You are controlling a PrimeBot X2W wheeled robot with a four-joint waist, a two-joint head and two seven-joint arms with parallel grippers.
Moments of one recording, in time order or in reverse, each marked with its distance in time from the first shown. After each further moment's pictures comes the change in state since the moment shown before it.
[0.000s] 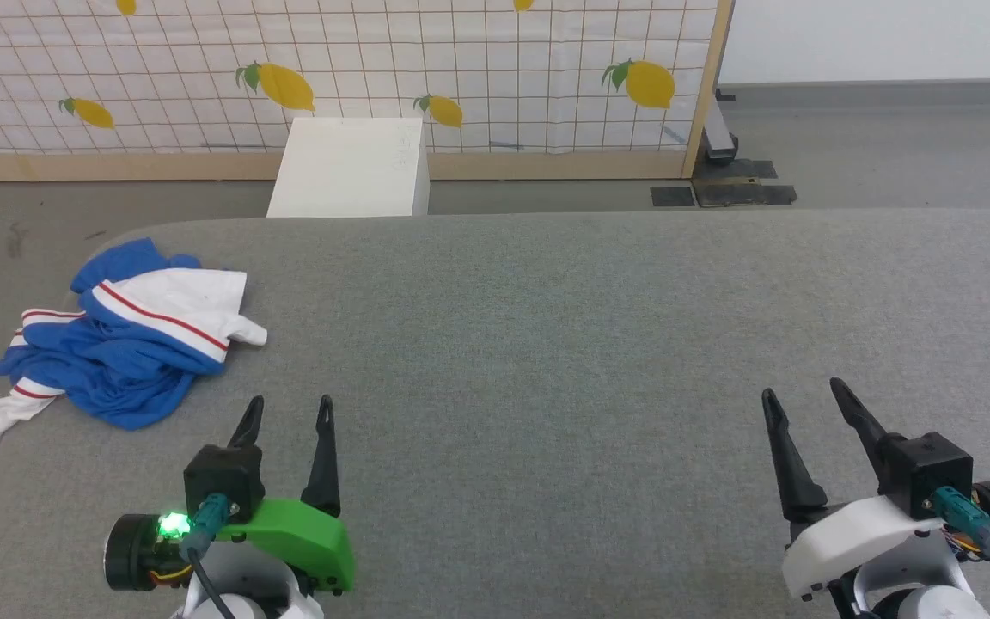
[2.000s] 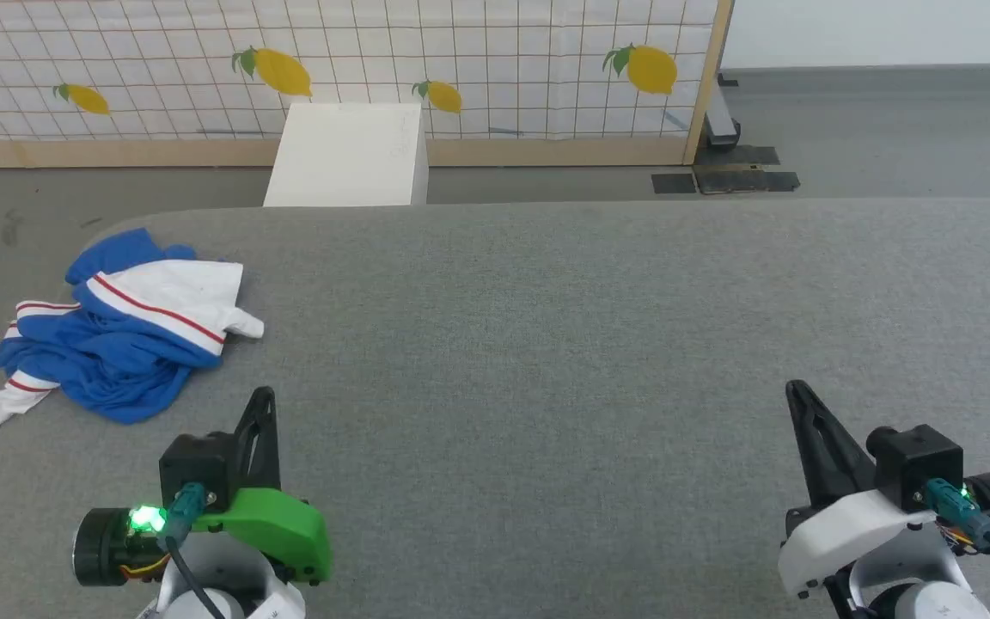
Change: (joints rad) left arm 0.000 0.000 0.052 -0.045 0.042 -0.012 0.046; right arm -0.003 0.001 0.011 -0.023 -0.016 0.000 0.040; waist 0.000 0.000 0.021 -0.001
